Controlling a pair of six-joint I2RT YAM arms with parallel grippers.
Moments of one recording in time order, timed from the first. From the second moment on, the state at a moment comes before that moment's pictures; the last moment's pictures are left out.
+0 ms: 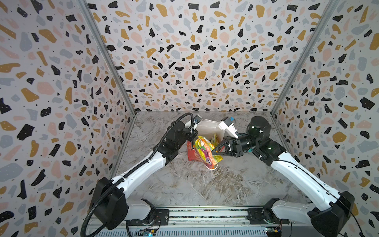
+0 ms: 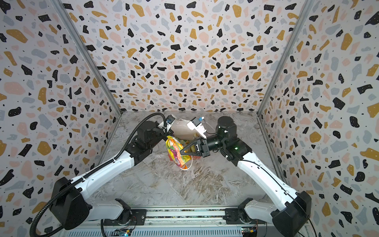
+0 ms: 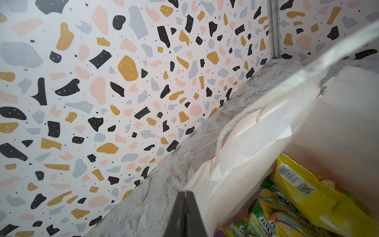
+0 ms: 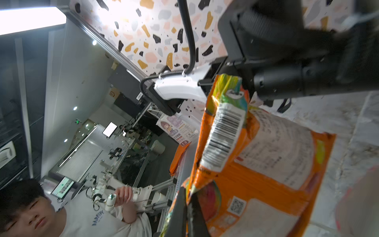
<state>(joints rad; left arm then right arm) -0.58 1.33 1.03 0.10 -0.11 0.44 0.56 1.18 1.17 0.01 -1.32 0.72</state>
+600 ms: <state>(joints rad) -0.55 1.40 1.15 0.17 -0.11 0.46 -0.02 1.10 1.25 0.08 -1.02 0.79</state>
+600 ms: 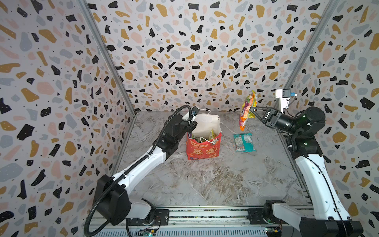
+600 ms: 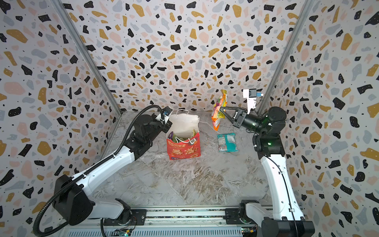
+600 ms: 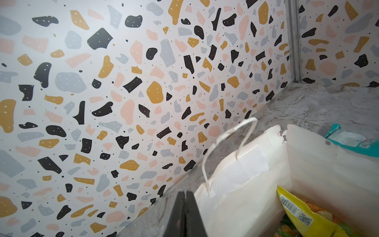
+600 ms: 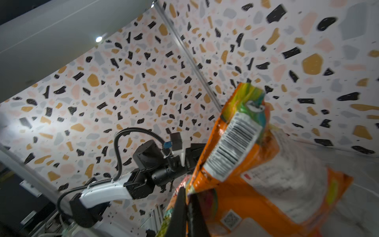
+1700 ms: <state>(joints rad) -0.38 1.78 1.90 -0.68 0.32 0.83 0.07 1.18 0.85 -0.13 -0.54 0.53</state>
